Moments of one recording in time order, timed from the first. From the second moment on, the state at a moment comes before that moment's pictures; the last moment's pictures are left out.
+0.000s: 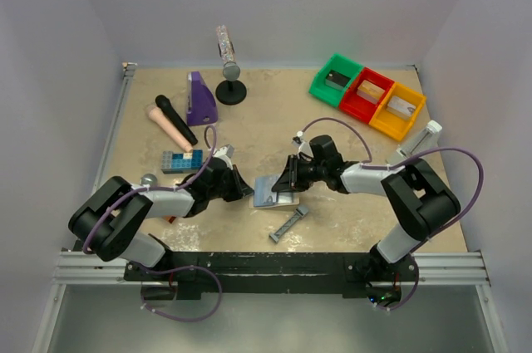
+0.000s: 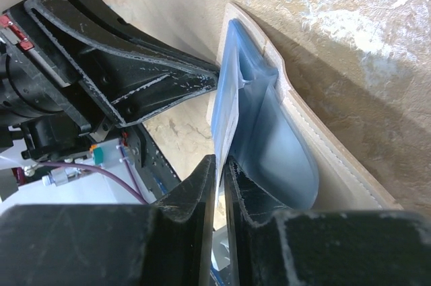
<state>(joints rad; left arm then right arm) -0.62 1.47 0.40 0.39 0.15 -0.83 0.56 1.62 0.66 0.24 -0.65 0.79</state>
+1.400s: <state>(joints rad) -0.62 1.19 0.31 0.15 -0.01 -0.79 0.51 1.37 0.65 -0.05 -0.56 0.64</state>
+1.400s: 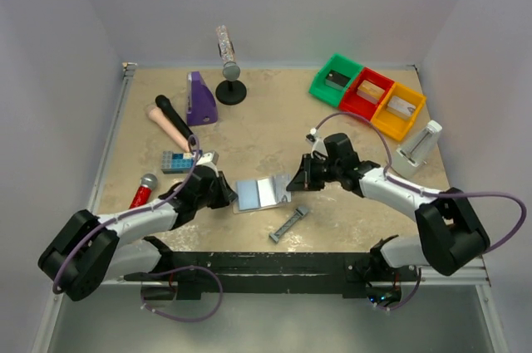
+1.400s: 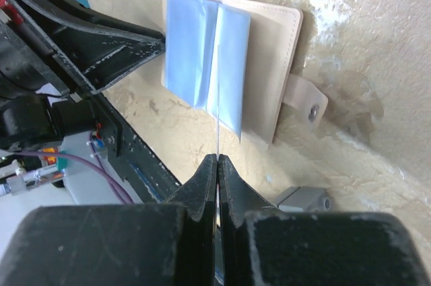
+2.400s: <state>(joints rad) -0.61 0.61 0.24 0.48 0.60 -0.73 0.71 1.14 0.98 -0.73 -0.93 0.16</state>
